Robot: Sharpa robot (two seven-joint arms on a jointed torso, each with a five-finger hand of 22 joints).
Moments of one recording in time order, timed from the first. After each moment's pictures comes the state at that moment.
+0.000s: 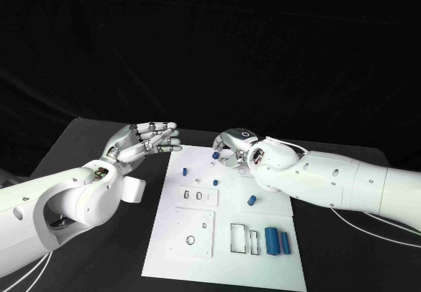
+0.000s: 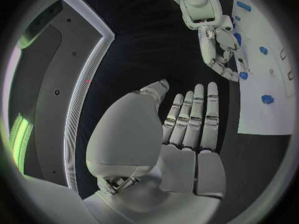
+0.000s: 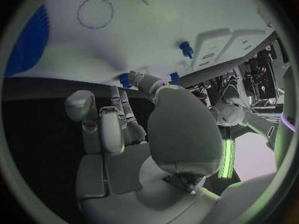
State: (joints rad) left arm 1.21 -0.98 0.02 1.74 -0.08 -0.33 0.43; left_hand 1.47 -0.13 0.35 0.22 0.17 0.81 0.21 0.20 0.15 0.94 0.20 0.10 0.06 0.95 0.15 0.27 0.23 0.17 0.90 0.25 0.27 0.10; right arm 1.29 -0.57 -0.14 1.28 -1.58 -0.42 -0.16; right_hand 1.28 -0.25 0.58 -0.02 0.19 0.90 0.18 0.19 0.32 1.04 0.12 0.07 0.08 1.46 0.03 1.40 1.17 0.12 1.24 0.14 1.17 0.98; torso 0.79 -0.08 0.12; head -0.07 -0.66
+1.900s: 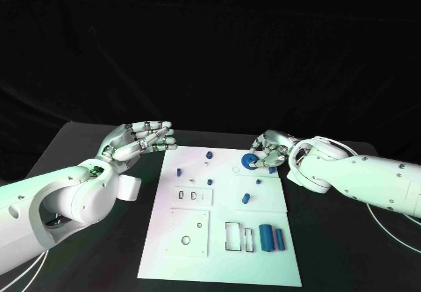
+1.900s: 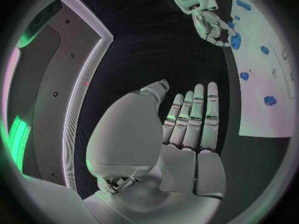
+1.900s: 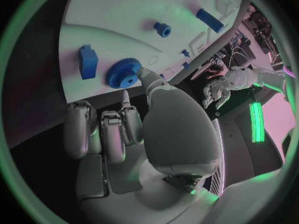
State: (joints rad) left arm 1.21 -0.99 0.02 1.72 -0.07 -0.33 0.43; left_hand 1.47 -0.13 0.35 0.22 0.17 0.81 0.21 0.20 0.15 0.94 0.20 0.10 0.06 0.95 0.15 0.27 0.23 0.17 0.90 0.25 0.27 0.09; right arm 1.30 -0.84 -0.13 1.41 -1.22 -0.34 -0.17; right_hand 1.35 -0.22 0.20 0.14 0.30 0.84 0.15 0.31 0.40 1.42 0.07 1.40 1.31 1.47 -0.01 1.55 1.31 0.08 1.41 0.10 1.37 1.31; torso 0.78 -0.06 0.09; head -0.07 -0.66
